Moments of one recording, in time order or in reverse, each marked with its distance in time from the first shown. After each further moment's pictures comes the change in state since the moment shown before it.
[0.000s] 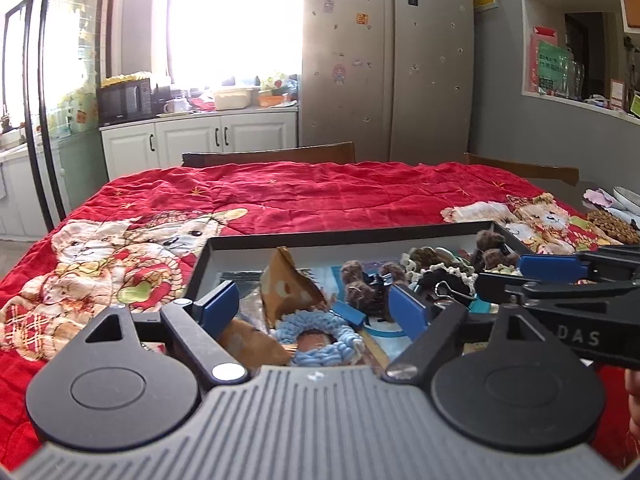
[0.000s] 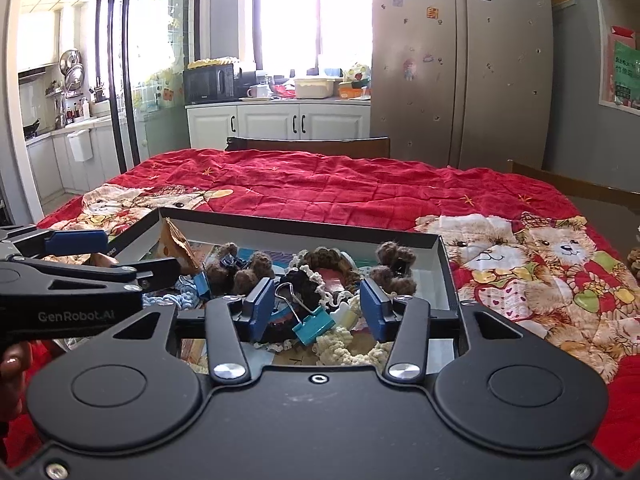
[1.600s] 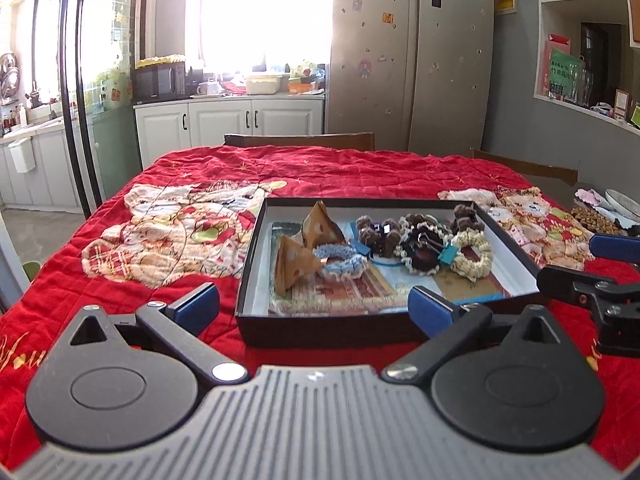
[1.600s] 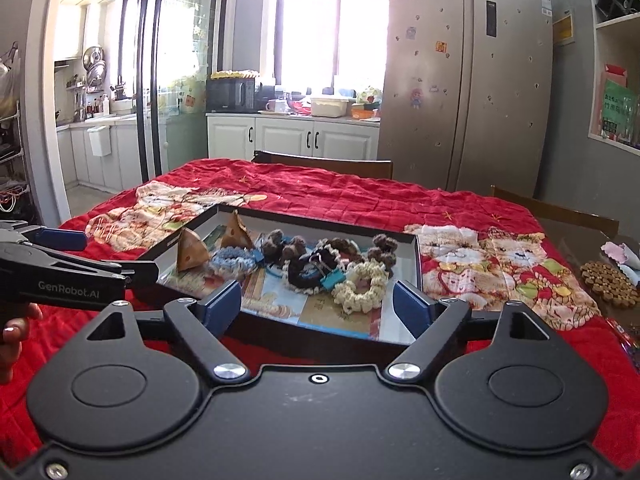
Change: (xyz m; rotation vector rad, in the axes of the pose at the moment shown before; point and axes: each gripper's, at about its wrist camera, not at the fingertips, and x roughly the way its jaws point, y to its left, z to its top) left arm -0.124 0.006 -0.022 -0.053 0.055 0.060; right arm -0.154 0.020 -0.021 -0.072 -0.042 0.015
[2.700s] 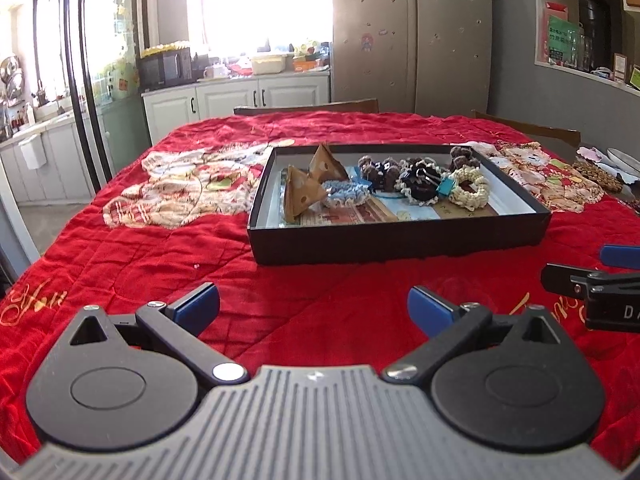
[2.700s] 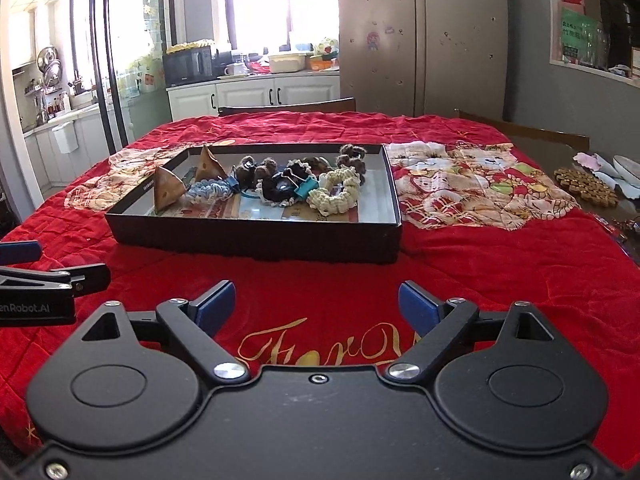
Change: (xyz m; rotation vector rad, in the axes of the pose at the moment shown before) left arm -0.026 -0.006 -0.050 0.038 0.064 0.041; right arm -0.012 -0.005 -0.058 0.145 0.133 -0.077
